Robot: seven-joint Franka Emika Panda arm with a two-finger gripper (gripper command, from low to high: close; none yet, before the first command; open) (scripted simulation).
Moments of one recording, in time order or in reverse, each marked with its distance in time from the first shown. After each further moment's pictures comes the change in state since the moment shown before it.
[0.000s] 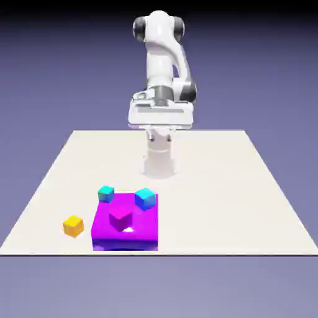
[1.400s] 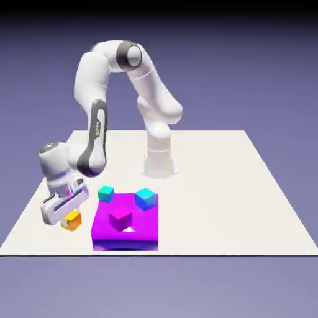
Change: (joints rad) arm -0.909 0.914 0.260 0.542 0.114 -0.443 1.242
